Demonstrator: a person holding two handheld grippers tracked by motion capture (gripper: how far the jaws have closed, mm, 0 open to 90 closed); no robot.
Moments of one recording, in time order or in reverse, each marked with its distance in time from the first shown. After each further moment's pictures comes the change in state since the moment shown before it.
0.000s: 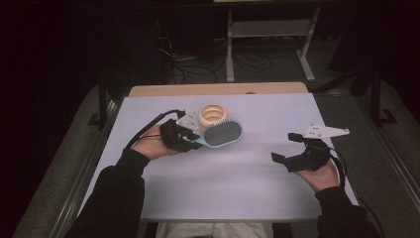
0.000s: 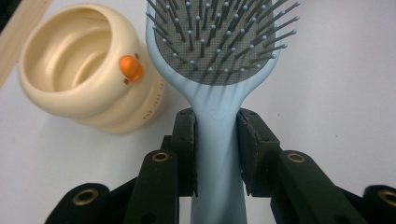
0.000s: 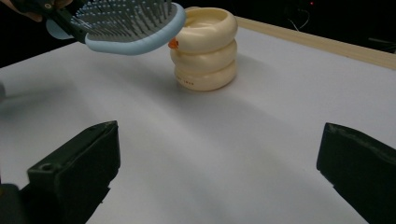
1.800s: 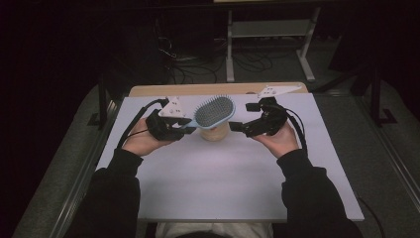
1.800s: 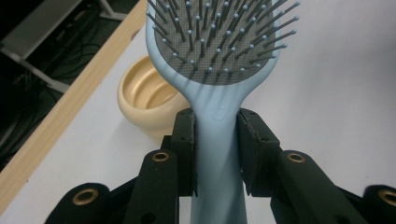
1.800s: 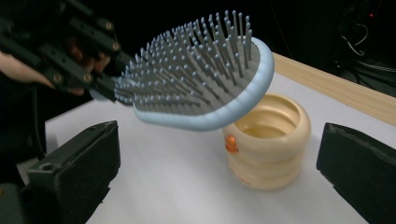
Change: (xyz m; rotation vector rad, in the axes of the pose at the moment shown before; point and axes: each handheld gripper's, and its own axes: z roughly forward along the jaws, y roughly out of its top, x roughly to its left) left arm 0.004 -0.002 -0.039 -0.172 0.180 -0.082; right arm 0.034 0.115 0.074 -0.009 0.165 0.011
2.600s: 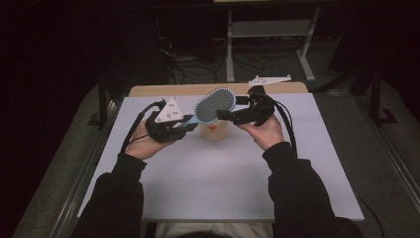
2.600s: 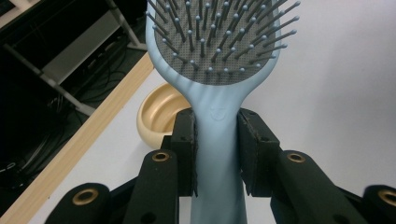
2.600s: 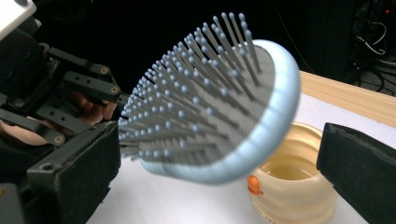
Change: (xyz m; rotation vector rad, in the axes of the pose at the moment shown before) left arm -0.011 -0.001 -0.002 -0.108 0.081 0.016; right arm 0.003 0.023 0.024 -0.047 0.044 0.093
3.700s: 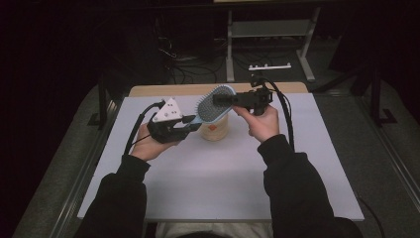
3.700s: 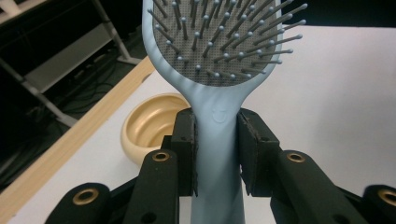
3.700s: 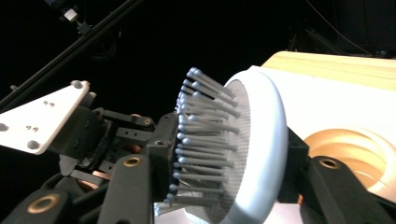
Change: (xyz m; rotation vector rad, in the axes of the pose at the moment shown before) left arm 0.003 -0.006 0.006 -0.088 -0.057 -0.076; right arm -0.003 0.027 0.000 0.001 0.124 0.230
